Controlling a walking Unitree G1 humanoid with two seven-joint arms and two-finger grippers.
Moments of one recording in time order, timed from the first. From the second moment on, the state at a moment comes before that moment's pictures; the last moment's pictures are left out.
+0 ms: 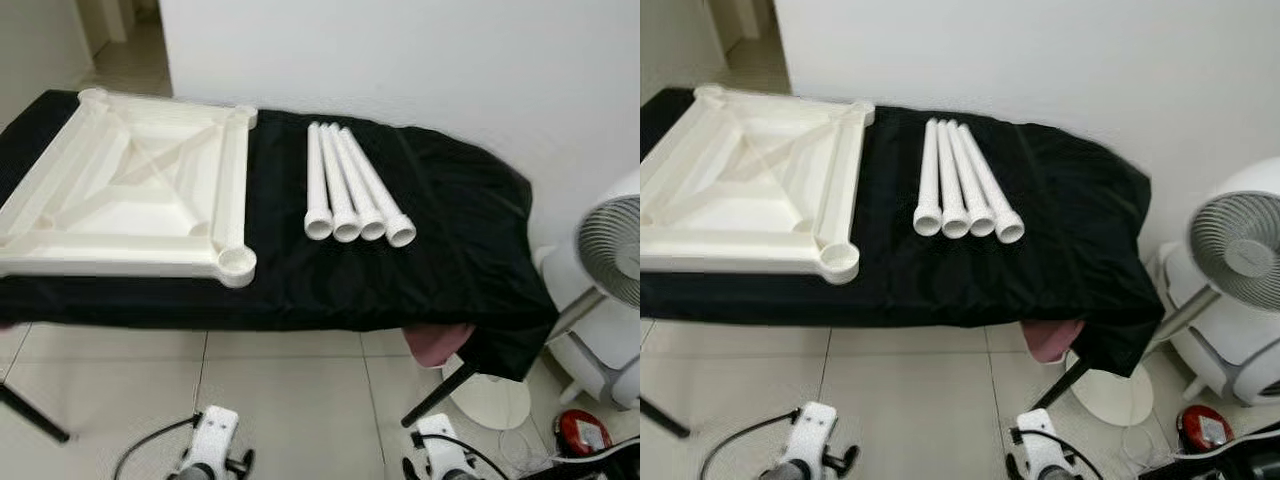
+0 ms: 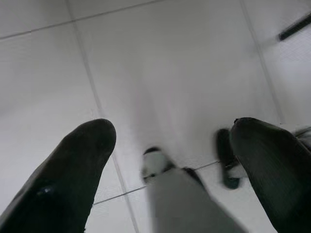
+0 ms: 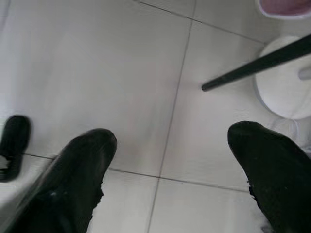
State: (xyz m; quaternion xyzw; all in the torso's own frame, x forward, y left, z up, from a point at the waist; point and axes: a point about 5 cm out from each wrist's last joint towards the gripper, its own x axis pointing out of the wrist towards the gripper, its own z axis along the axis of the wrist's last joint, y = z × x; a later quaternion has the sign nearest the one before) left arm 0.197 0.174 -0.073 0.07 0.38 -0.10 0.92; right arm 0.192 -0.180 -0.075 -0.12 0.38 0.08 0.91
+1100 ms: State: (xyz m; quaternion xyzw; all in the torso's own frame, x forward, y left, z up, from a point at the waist) left arm 0.249 0.106 -0.017 0.09 0.18 -0.36 0.91; right arm 0.222 -0.158 -0.046 -0.08 0.27 0.24 0.93
